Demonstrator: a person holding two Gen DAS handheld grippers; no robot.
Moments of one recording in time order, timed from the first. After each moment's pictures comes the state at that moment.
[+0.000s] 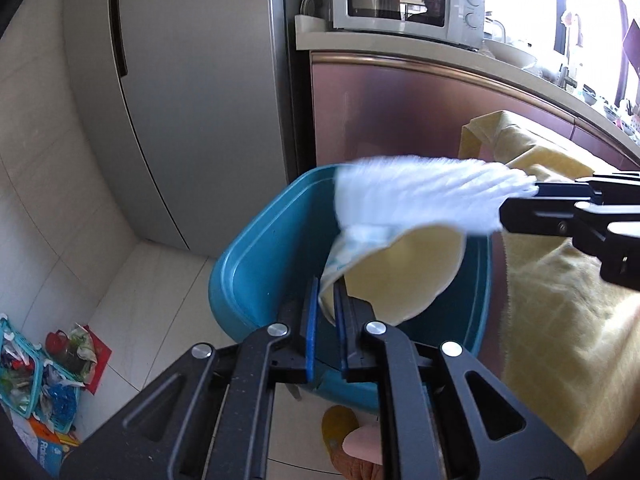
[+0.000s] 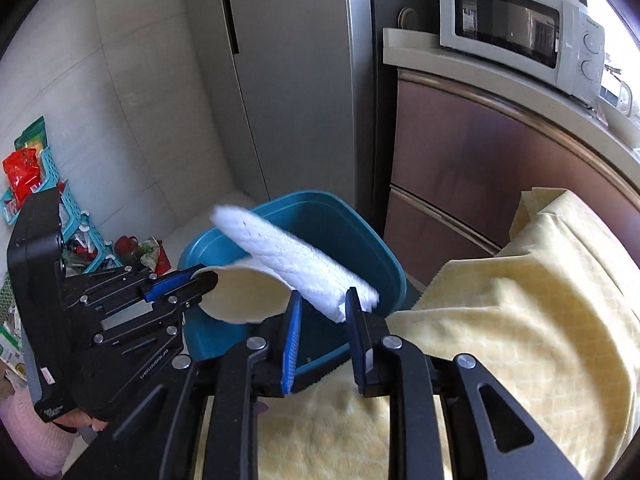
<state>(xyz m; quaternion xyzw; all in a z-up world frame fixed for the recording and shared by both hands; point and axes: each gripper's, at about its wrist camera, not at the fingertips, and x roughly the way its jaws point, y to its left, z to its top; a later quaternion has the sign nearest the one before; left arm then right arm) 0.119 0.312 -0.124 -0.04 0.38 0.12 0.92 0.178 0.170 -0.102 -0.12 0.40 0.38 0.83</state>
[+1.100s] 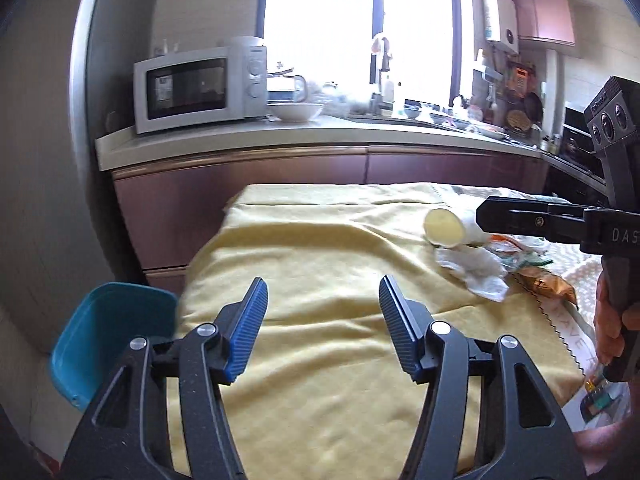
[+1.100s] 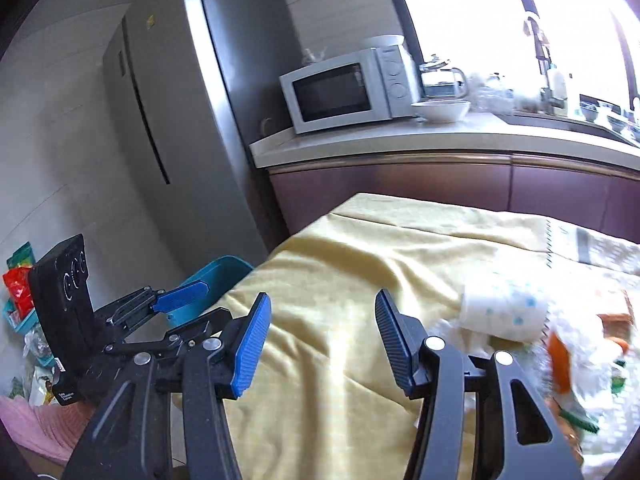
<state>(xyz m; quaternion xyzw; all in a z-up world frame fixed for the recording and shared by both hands) 0.059 0.077 -0.052 0.03 0.25 -0.16 0.95 0.073 -0.117 -0.042 0.06 0.29 0.25 0.92</state>
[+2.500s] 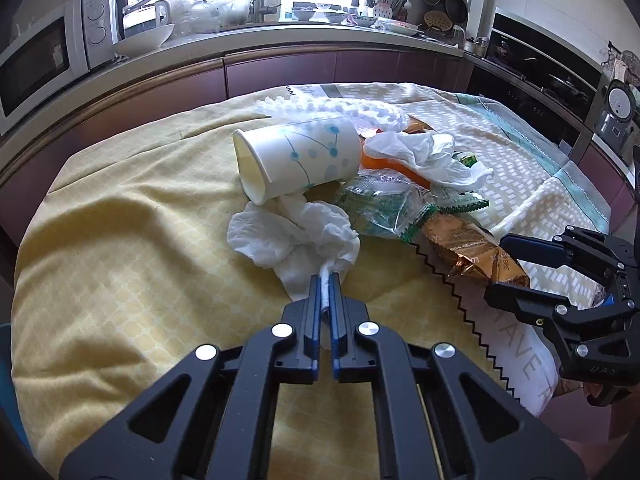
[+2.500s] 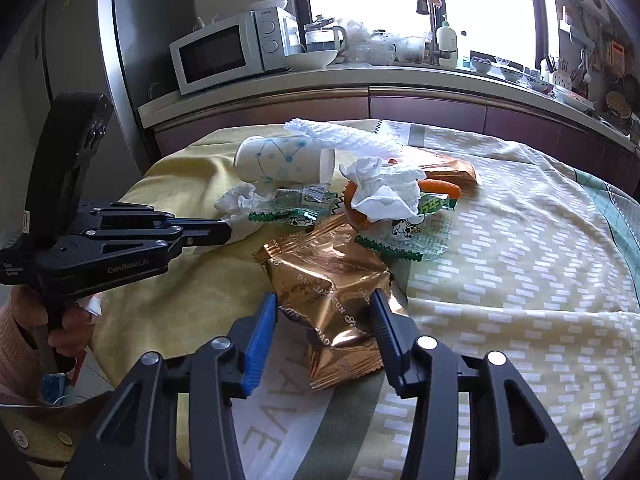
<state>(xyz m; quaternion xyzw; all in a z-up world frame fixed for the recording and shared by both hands) 0.119 -0.103 -0.103 0.10 0.40 -0.30 0.86 0.017 -0.230 -0.117 0.03 0.36 0.09 0.93</state>
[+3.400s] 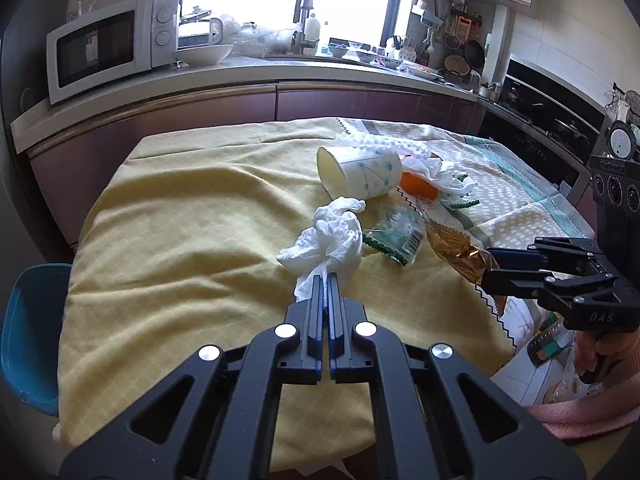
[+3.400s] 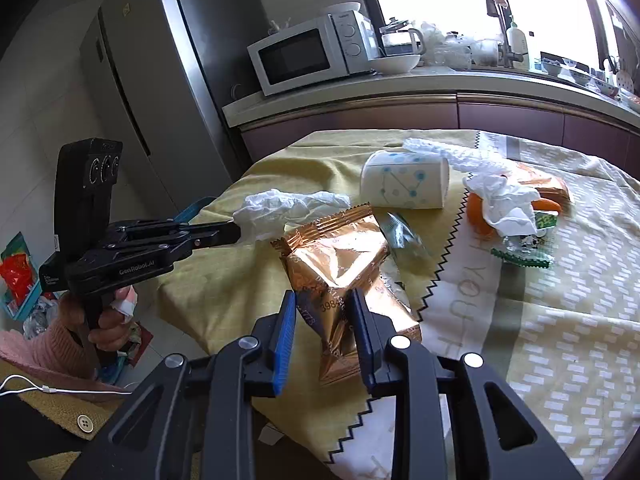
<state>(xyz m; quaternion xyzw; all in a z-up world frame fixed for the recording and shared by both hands) 0.054 0.019 -0.067 0.04 0.35 -0.27 0.90 -0.006 -0.182 -0.091 0.06 0.35 0.23 0.90</state>
